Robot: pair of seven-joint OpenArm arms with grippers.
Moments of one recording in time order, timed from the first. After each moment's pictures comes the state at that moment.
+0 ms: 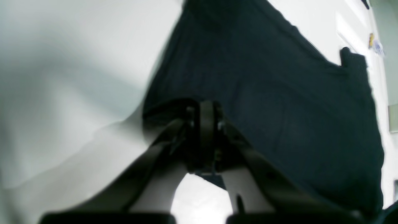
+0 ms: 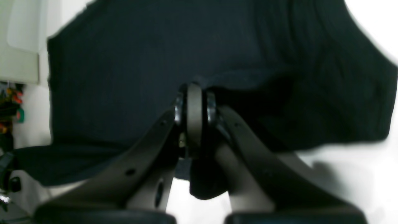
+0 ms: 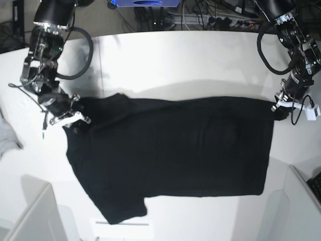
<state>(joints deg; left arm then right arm) 9.3 -14.9 -38.3 96.0 -47.1 -8.2 52.8 -3.7 9.4 15.2 101.9 43.3 0.0 -55.6</state>
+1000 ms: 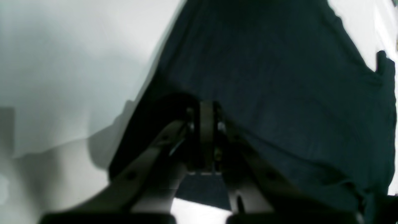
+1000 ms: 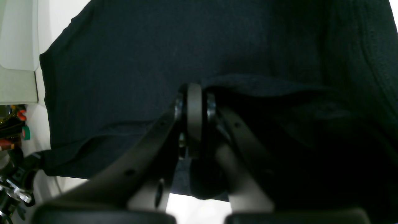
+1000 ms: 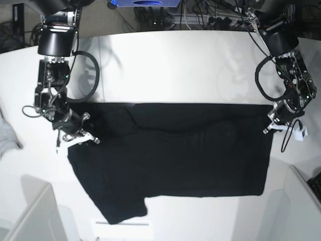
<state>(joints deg) -7.1 -17.5 -31.6 72.3 -39.3 -8.1 51.9 9.2 9.6 9.1 78.9 43.0 0.0 -50.3</state>
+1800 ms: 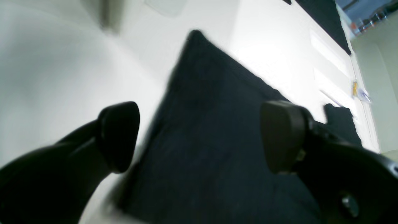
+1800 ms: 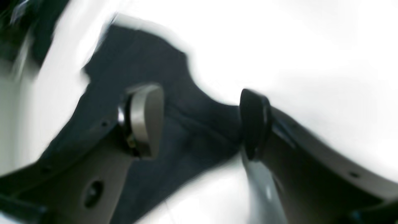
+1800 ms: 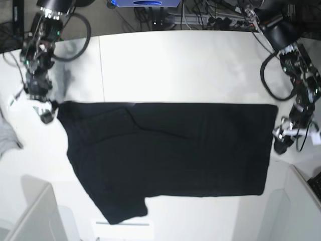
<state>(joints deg) -2.2 -16.8 -37.0 84.4 -42.4 -8.7 43.9 -13.7 5.6 25.0 99.7 43.8 -10.7 -29.3</state>
